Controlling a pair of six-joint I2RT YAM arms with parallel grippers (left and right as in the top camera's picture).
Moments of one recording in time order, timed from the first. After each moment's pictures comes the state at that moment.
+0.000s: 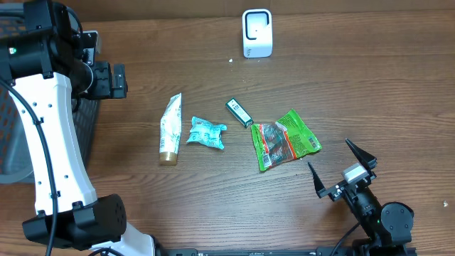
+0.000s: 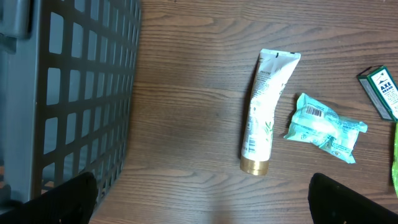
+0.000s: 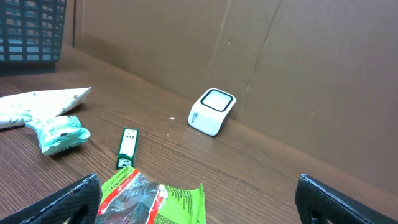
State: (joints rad) left arm 0.21 1.77 2.12 -1.59 -0.01 0.11; right arm 0.11 0.01 0.02 -0.01 -0.38 -0.26
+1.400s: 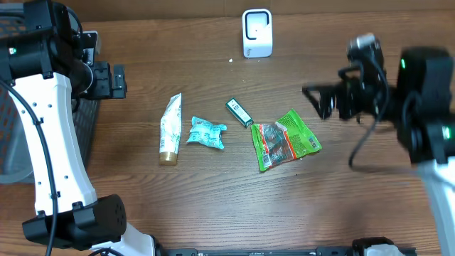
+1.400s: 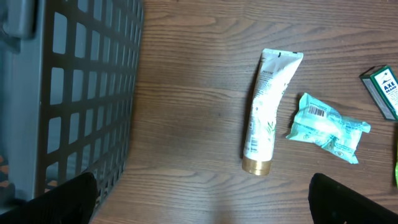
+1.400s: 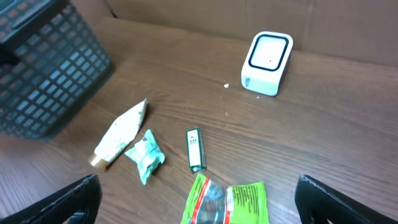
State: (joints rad) left arm 0.21 1.77 2.12 -1.59 -0.01 0.11; right arm 0.11 1.29 1.46 -0.85 -0.54 -0.06
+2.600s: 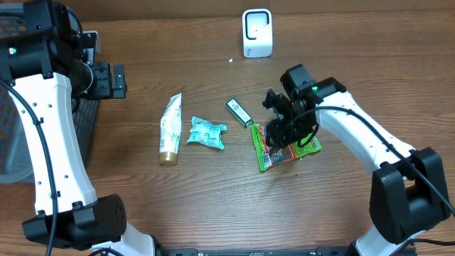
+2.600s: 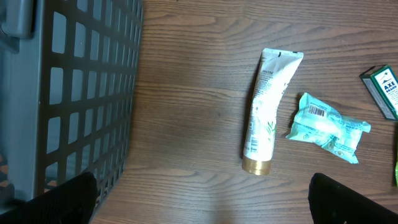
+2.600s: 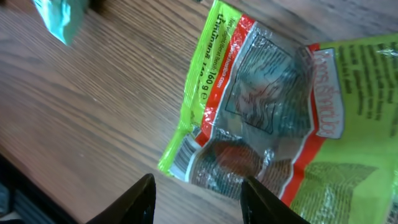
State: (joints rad) left arm 0.21 1.77 2.12 -1.59 -0.01 0.11; right arm 0.41 1.82 1.33 -1.00 -0.37 -0.09
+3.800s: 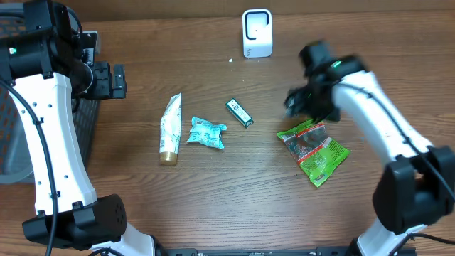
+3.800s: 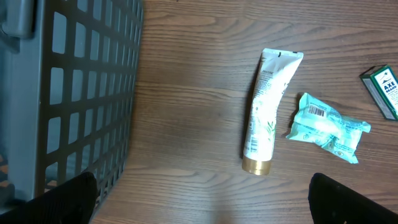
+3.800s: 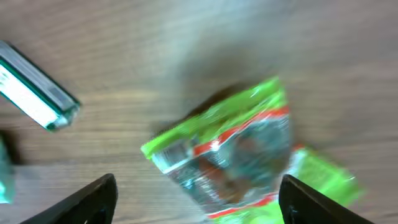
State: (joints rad) left arm 0.21 1.77 2.12 -1.59 -0.01 0.11; right arm 0.26 1.85 1.58 -1.16 -0.04 0.39
